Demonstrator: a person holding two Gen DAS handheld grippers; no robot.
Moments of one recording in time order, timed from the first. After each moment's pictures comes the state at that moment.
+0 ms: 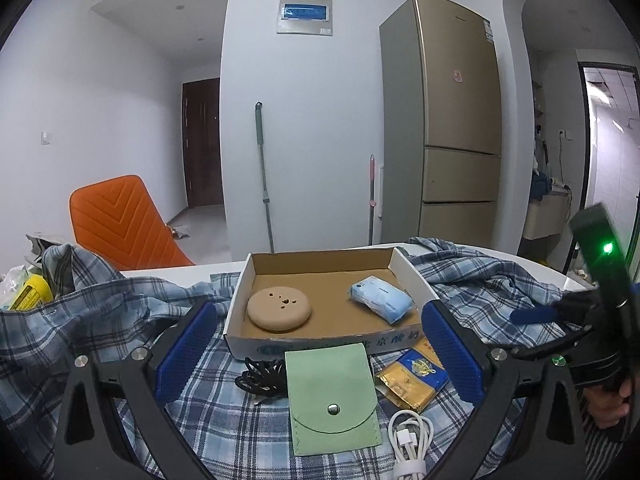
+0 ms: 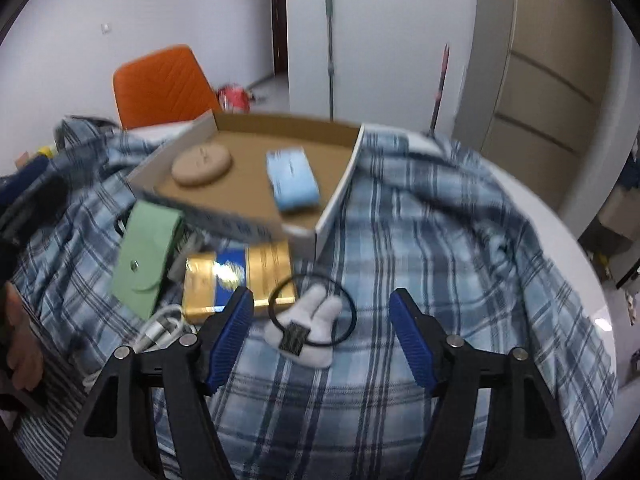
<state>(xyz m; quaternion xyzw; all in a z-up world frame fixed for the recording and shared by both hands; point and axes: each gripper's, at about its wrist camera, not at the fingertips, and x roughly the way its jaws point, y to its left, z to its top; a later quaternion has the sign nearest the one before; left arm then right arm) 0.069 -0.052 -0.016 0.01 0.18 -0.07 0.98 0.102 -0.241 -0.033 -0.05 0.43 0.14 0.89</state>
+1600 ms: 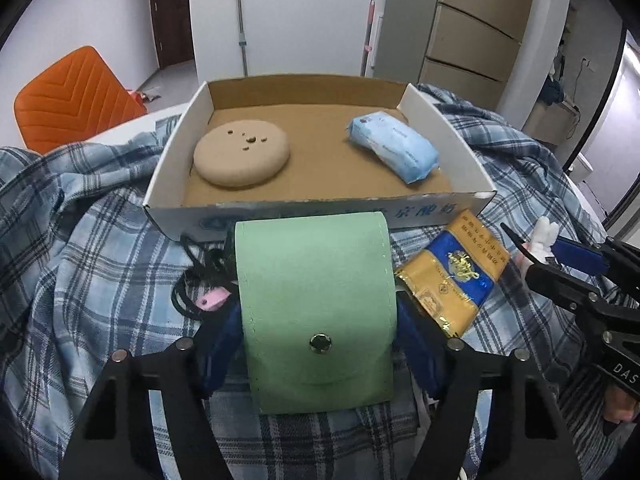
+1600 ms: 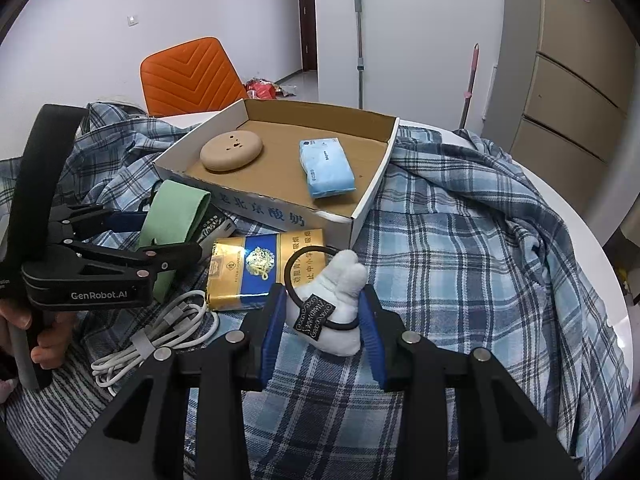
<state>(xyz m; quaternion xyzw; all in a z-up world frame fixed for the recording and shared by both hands) 0.151 -0.061 -0.091 0.00 0.46 -0.10 0.88 0.093 -0.234 -0.037 -0.05 0.42 0.19 0.89</state>
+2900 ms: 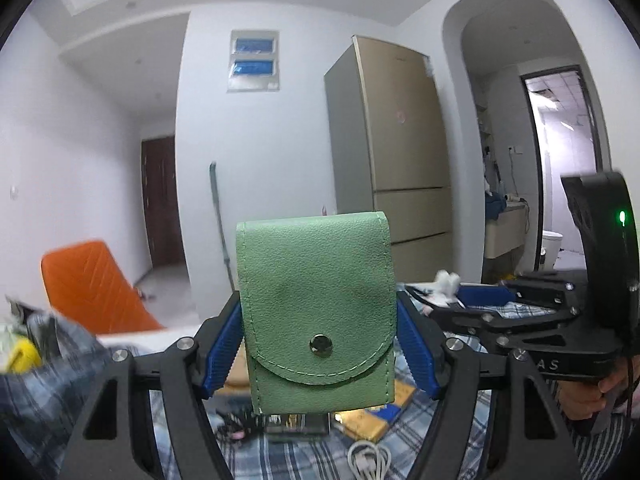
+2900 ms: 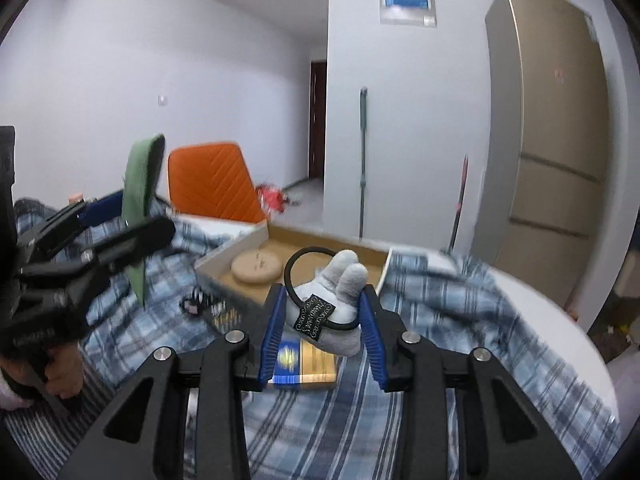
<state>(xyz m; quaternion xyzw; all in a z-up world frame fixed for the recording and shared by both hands) 0.030 -0.077 0.019 0.05 0.07 -0.16 0.98 0.040 -0.237 0.032 -0.04 0.20 0.20 0.96</state>
